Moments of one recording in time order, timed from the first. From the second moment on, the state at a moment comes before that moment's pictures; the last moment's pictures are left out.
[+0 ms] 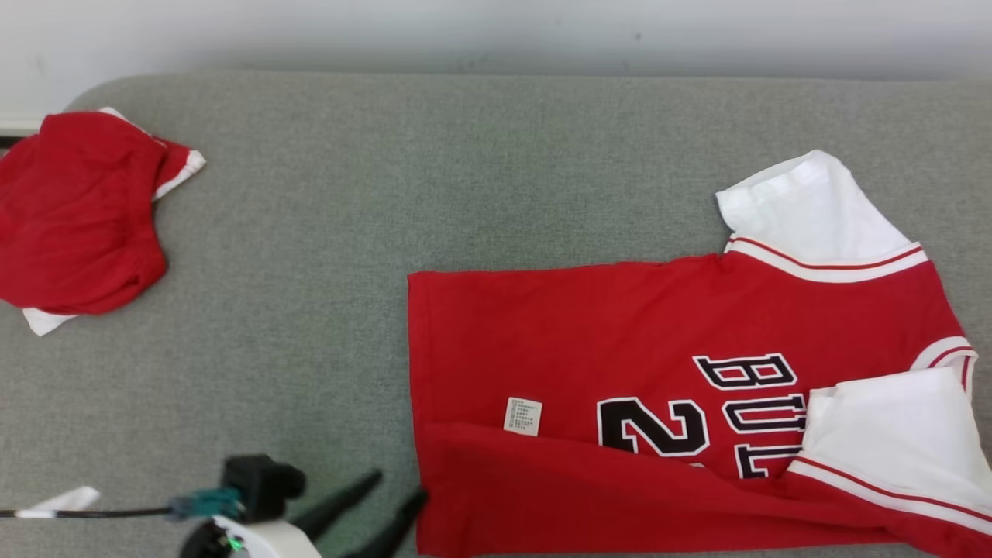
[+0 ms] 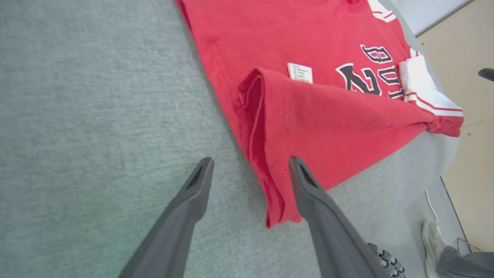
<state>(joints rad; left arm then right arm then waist) -0.28 0.71 -0.90 -0.12 -1.02 0.09 -0.02 0.21 -0.61 -0.25 -0.27 0.88 0.13 0.63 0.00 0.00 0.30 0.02</state>
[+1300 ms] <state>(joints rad) -0.78 0.45 -0.87 0.18 -0.96 -0.05 0.02 -0.73 -0.61 0.14 0.24 0.64 0.13 0.59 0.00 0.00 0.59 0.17</state>
